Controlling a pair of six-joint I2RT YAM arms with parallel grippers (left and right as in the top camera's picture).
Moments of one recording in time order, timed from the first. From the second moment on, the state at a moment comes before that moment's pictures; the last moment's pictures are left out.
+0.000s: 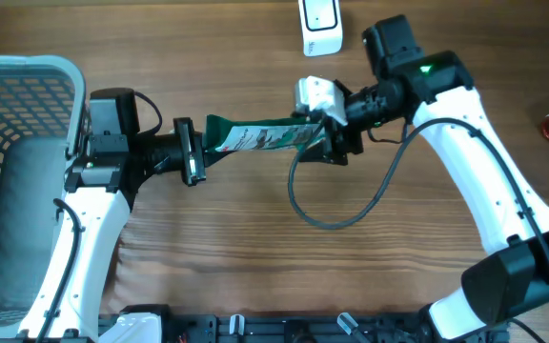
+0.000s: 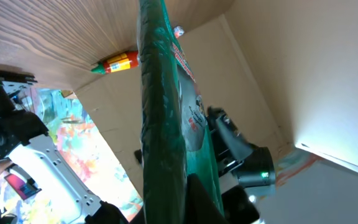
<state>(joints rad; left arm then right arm) 0.00 1.30 0.95 -0.49 1.20 -1.80 0.35 1.73 1.63 -1.16 -0.89 -1.15</state>
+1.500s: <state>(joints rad) -0.09 0.83 0.95 -0.89 0.30 -1.12 0.07 1.64 1.64 -1.51 -1.39 -0.17</state>
